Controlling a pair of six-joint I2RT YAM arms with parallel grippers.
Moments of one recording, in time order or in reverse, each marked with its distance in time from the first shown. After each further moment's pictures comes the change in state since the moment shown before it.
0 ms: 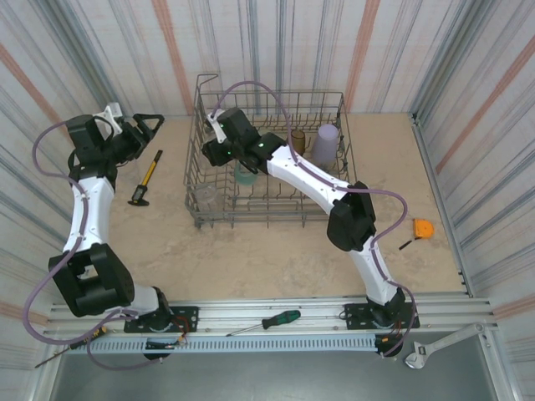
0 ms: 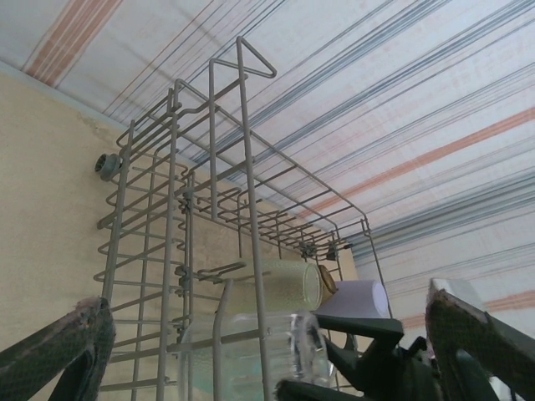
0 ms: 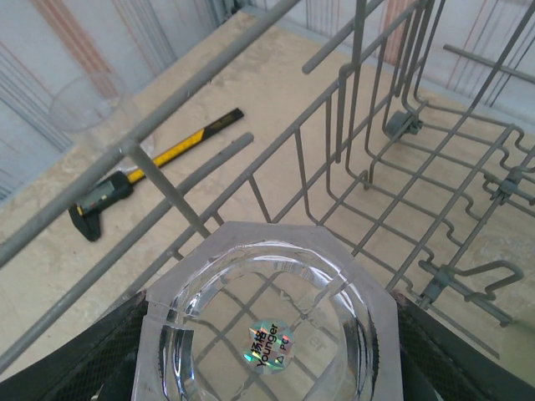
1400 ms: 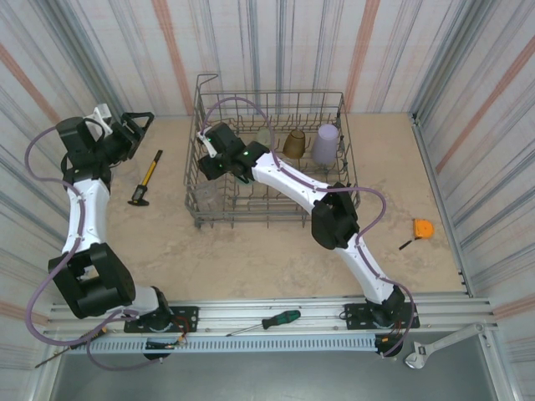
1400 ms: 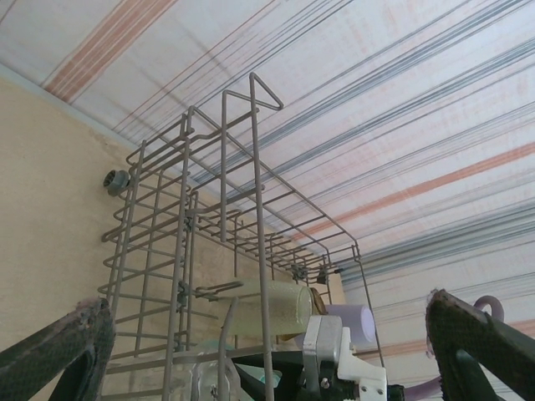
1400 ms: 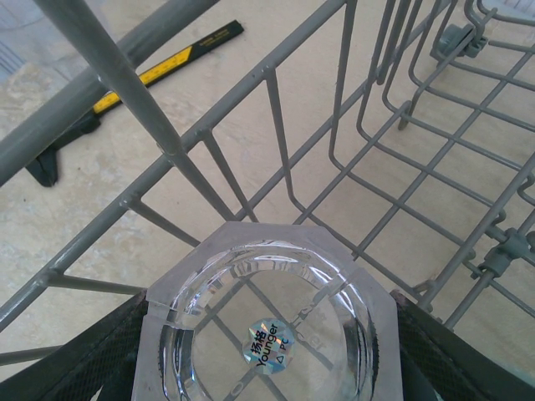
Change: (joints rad) left arm 0.054 -0.003 -0.016 0.054 0.023 -0.082; right arm 0.032 0.165 0.120 -0.085 0.020 -0.020
